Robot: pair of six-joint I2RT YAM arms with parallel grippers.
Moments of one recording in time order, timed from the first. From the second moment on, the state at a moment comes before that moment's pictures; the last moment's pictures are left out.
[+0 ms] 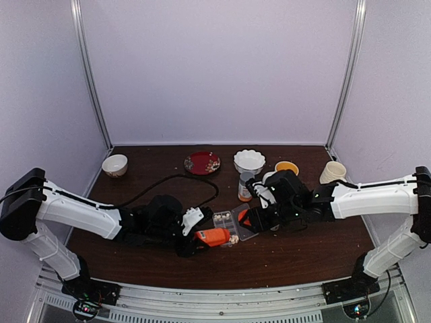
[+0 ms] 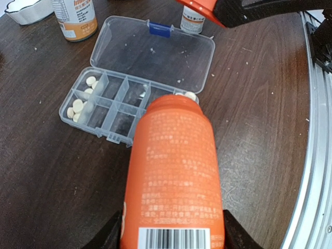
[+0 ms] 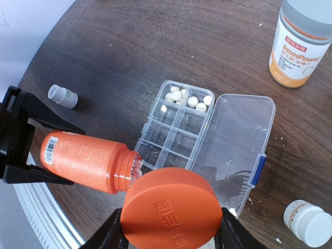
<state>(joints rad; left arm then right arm) -1.06 1.52 0.67 0.13 0.11 -0.07 0.93 1.43 0.83 -0.19 -0.07 0.46</state>
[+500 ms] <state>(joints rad) -1.06 1.52 0.72 0.01 0.11 -0.07 0.97 1.46 0.91 -0.19 -0.09 0.46</state>
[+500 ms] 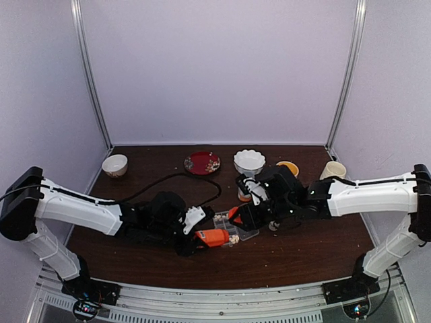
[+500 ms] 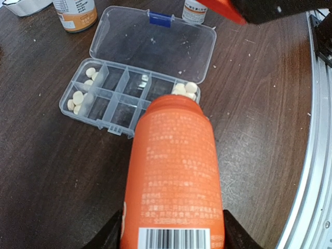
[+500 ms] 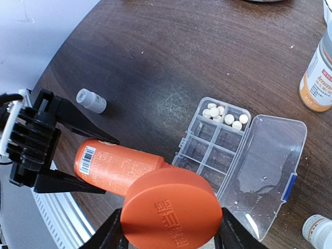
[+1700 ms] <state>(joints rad) -1.06 1.55 0.80 -0.10 0.11 -0.07 1.02 1.50 0.94 -0.12 -0.07 0.51</state>
